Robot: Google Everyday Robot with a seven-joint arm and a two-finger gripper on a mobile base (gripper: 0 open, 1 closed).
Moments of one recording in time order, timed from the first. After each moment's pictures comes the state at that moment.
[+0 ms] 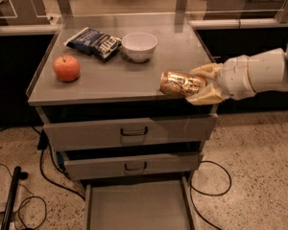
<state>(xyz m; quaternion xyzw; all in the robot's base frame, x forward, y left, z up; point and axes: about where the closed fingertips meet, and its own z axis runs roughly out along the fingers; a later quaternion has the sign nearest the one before) 0.566 -0.150 0.863 -0.63 0.63 0.10 0.44</state>
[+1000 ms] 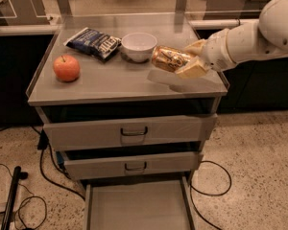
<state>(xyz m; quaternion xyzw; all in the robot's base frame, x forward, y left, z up) 0.645 -0.131 0.892 -0.58 0.69 0.09 0.43</state>
